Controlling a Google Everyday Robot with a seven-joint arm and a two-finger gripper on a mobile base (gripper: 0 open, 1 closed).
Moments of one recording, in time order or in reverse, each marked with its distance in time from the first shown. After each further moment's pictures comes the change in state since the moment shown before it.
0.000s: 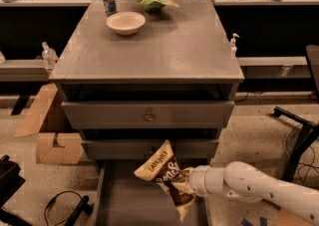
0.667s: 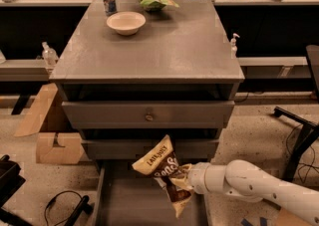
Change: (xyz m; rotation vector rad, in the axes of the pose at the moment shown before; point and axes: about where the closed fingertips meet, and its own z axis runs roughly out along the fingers) arm -0.025 0.002 -0.008 0.011 -0.052 0.021
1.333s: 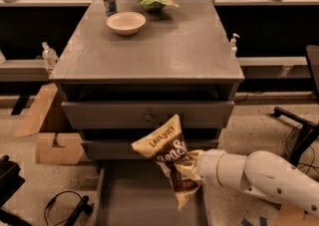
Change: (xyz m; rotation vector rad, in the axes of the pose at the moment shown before) arm -0.097 0.021 -0.099 0.112 -0.046 0.030
